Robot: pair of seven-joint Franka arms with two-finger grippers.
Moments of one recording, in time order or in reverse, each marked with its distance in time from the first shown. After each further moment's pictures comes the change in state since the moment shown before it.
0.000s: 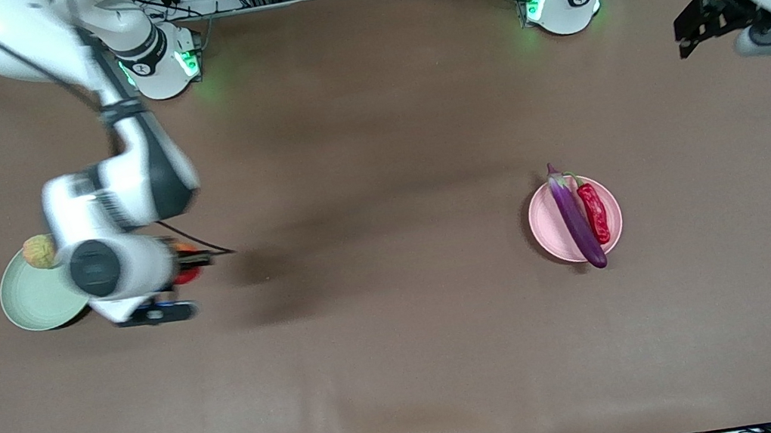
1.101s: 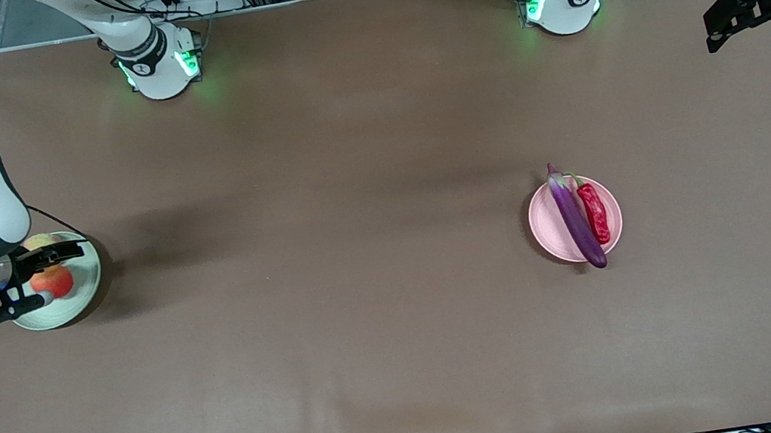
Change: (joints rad) left arm 0.029 0.040 0.003 0.091 -0.005 -0.019 -0.044; right arm -0.439 -0.031 0.031 -0.187 -0.001 0.134 -0.595
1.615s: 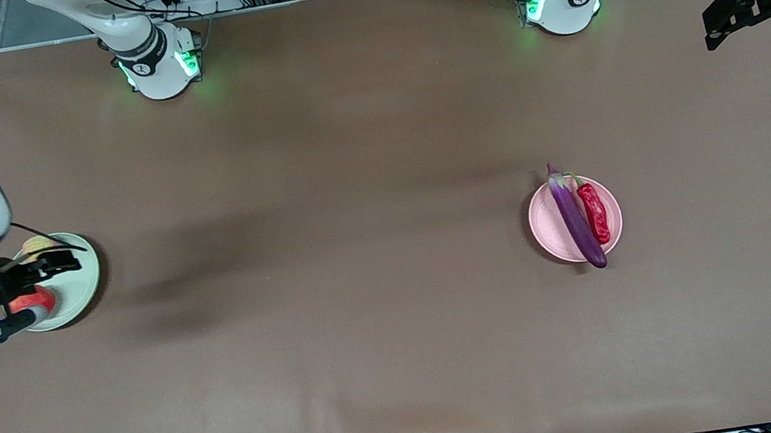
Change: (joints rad) left arm 0.002 0.007 0.000 0.001 -0.003 -0.019 0.000; right arm 0.128 -0.007 0.013 0.371 0.053 -0.309 0.000
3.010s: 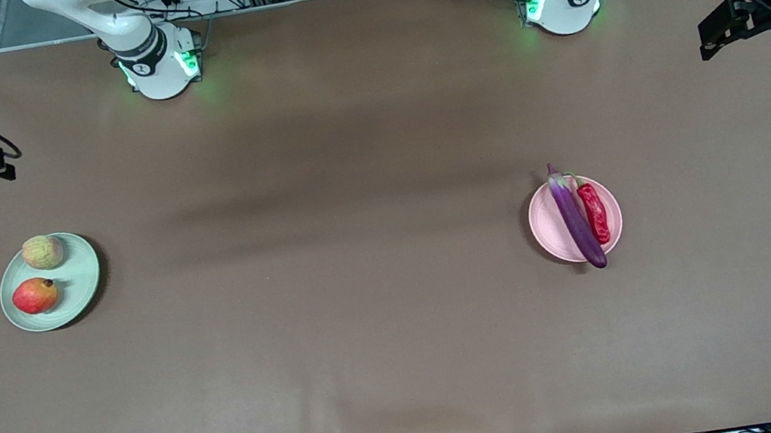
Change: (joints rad) left arm 0.006 0.025 0.002 0.001 -0.016 -0.001 0.000; right arm 0.081 -0.397 -0.013 -0.064 0.012 -0.228 0.360
